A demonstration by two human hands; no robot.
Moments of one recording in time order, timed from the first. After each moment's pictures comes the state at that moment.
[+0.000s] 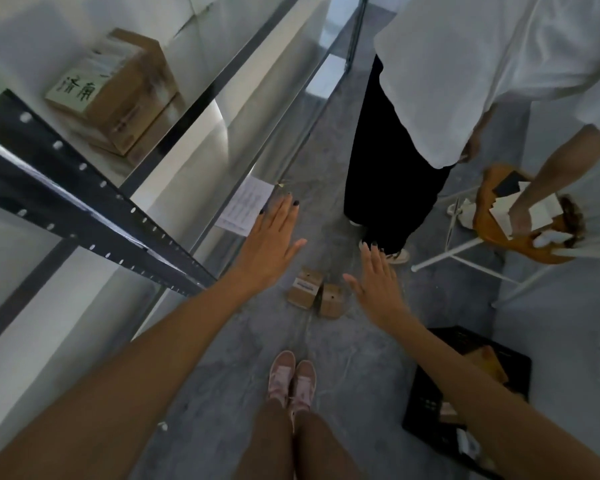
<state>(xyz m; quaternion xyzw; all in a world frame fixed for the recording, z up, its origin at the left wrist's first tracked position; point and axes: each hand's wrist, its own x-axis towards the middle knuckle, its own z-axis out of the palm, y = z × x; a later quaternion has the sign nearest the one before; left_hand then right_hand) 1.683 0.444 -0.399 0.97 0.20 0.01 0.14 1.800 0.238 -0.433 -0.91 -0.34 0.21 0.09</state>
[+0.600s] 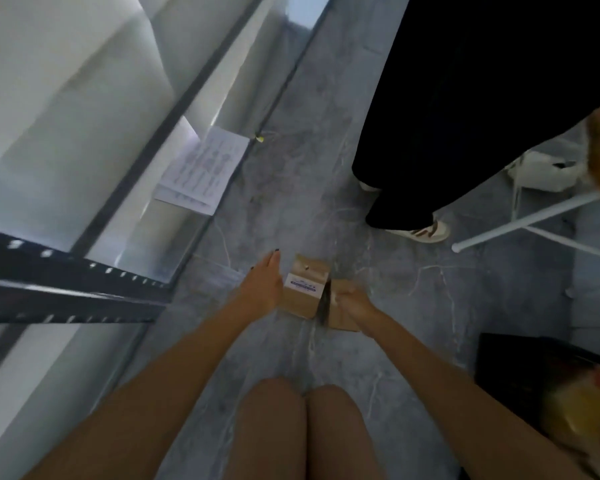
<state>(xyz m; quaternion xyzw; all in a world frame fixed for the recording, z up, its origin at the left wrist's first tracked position) 1.752 0.472 -0.844 0.87 0.30 -0.18 0.34 1.859 0.314 -0.851 -0.83 0.01 0.48 0.28</state>
